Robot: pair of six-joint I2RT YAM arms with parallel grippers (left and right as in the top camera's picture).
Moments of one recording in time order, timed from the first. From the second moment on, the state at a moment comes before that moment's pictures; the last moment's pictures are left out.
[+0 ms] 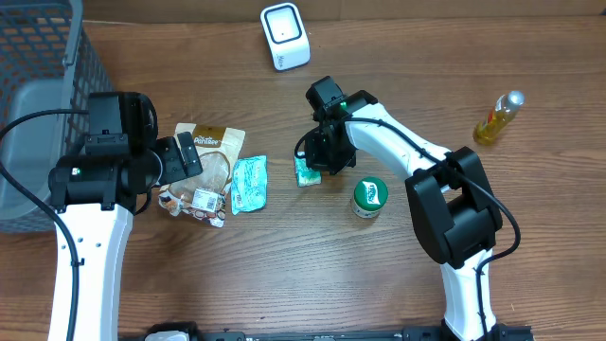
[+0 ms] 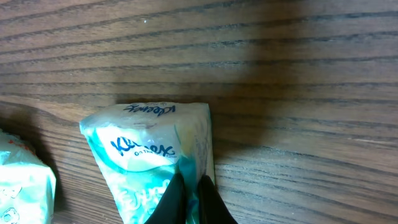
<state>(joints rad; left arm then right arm) 0.03 1.28 1.30 -1.10 -0.03 -0.27 0.52 2.19 1.64 -0.90 -0.23 0.51</state>
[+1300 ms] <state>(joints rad) 0.03 1.29 1.30 -1.10 -0.03 -0.27 0.43 1.98 2.45 -1.29 -0.03 0.31</state>
